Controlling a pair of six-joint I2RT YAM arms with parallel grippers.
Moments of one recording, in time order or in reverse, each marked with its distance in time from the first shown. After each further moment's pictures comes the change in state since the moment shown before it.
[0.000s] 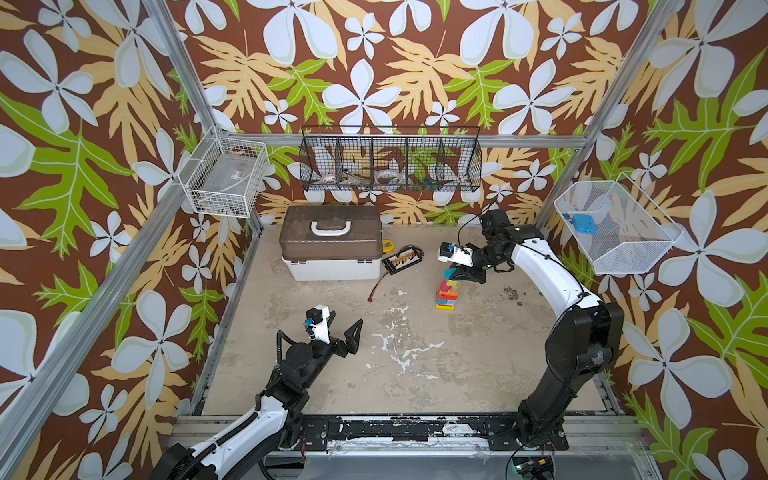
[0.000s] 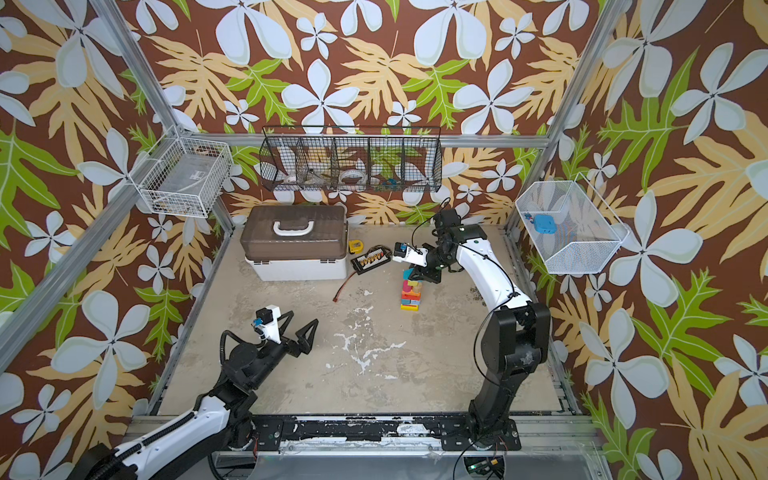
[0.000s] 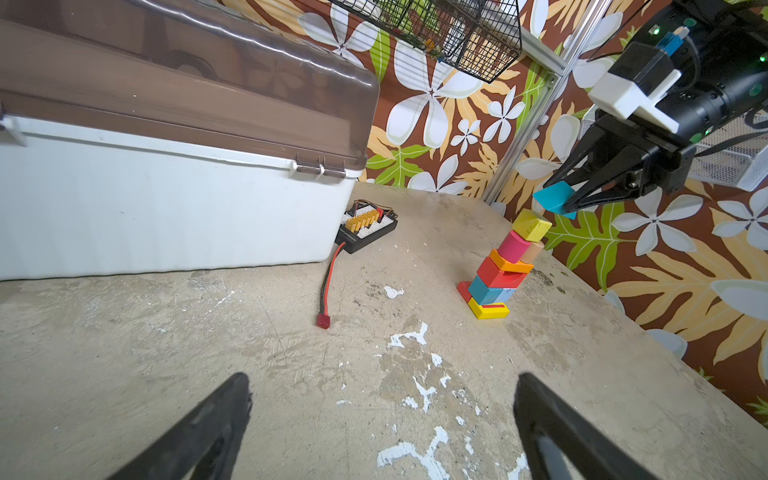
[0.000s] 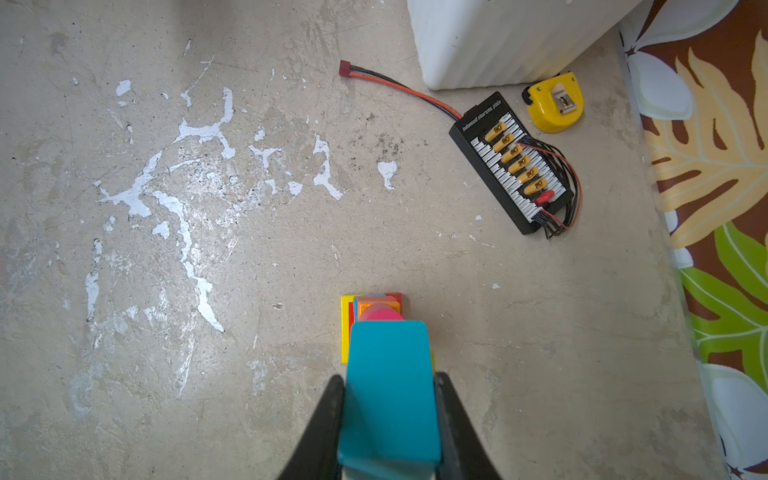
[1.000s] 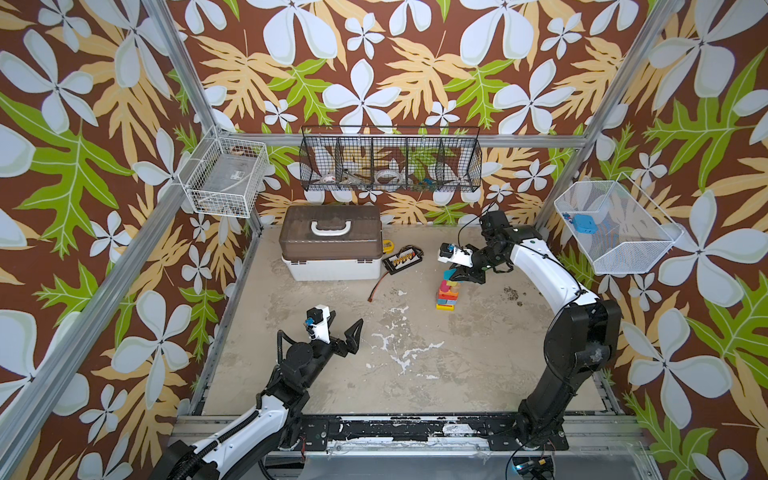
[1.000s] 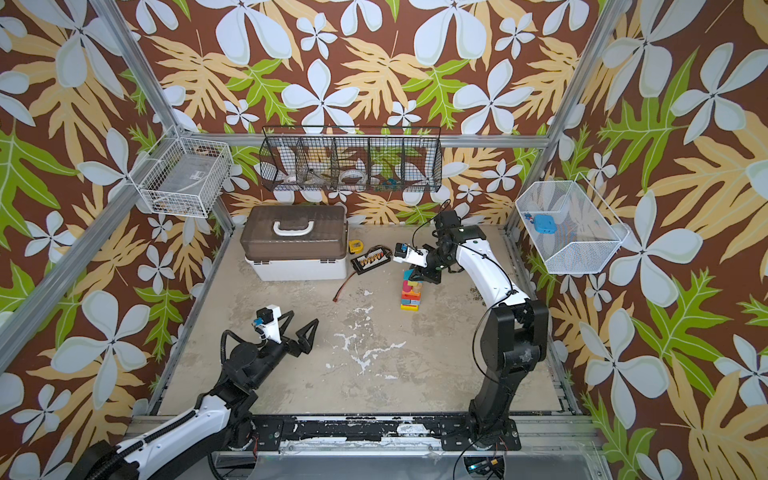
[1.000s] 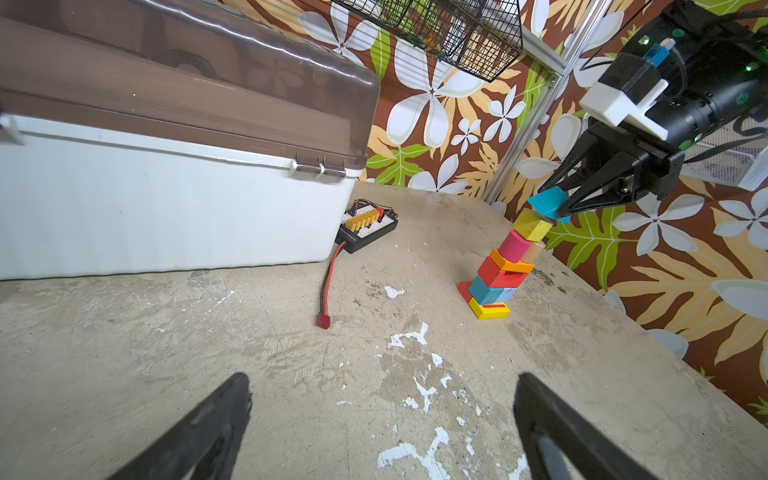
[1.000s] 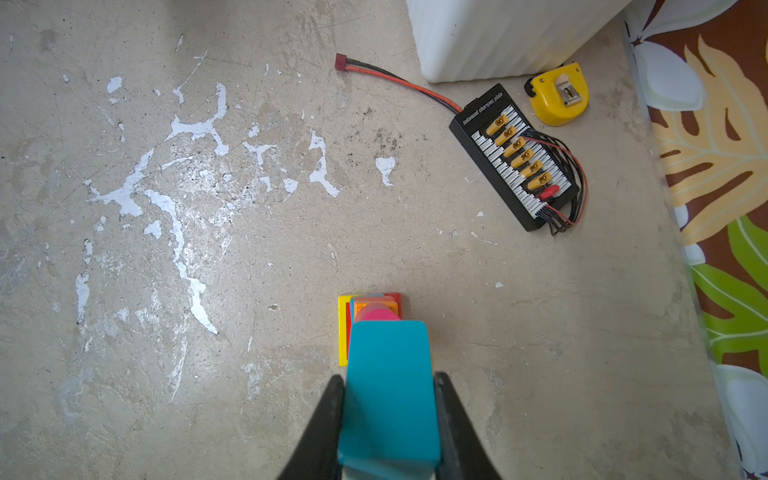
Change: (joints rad) left arm 0.000 0.019 0.000 0.018 0.000 0.000; right arm -0.007 0.014 -0.016 0.021 -0.003 0.000
